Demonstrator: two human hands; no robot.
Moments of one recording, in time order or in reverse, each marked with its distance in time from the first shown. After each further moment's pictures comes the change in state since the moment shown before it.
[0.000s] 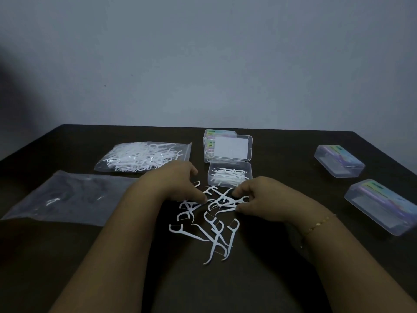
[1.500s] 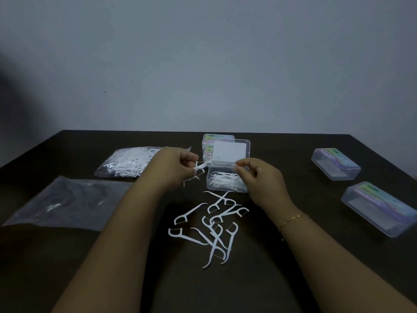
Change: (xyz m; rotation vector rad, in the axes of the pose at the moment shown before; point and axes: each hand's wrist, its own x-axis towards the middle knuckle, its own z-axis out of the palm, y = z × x) left_hand 0.008 -0.001 -0.005 -0.390 0.383 0.141; right_hand 0.031 0.013 0.019 0.380 0.718 -0.040
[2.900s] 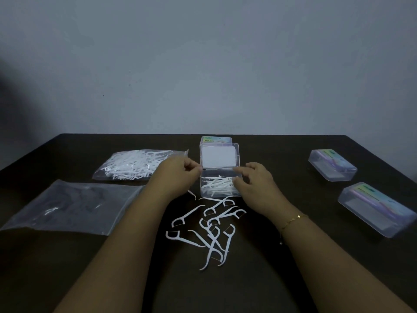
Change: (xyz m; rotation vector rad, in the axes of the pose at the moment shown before) left_hand 0.009 -0.012 0.022 0.094 0.055 0.063; right_hand 0.001 -0.003 -0.004 -0.127 -0.273 0.135
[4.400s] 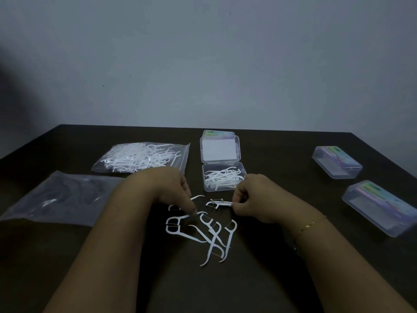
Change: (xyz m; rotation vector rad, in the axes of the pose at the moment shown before) left_hand -0.018 0.007 -0.033 0.329 -0.584 -0.225; right_hand -0.020 -0.015 -0.016 -0.285 -0.327 -0.136
